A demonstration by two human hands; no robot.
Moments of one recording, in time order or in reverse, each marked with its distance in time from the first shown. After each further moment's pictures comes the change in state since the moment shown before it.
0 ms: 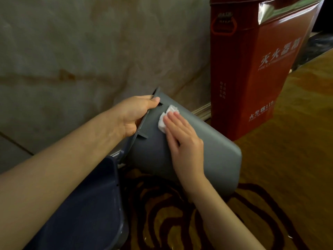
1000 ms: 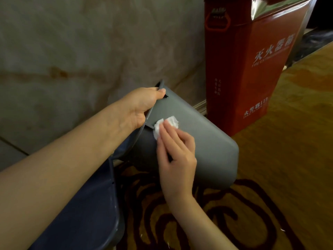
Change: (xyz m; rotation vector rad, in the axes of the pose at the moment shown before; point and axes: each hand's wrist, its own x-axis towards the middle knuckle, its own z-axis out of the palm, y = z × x) left_hand 0.007 0.009 0.030 -0.006 0.069 0.003; right_hand -0.034 -0.013 0.003 0.020 0.205 0.028
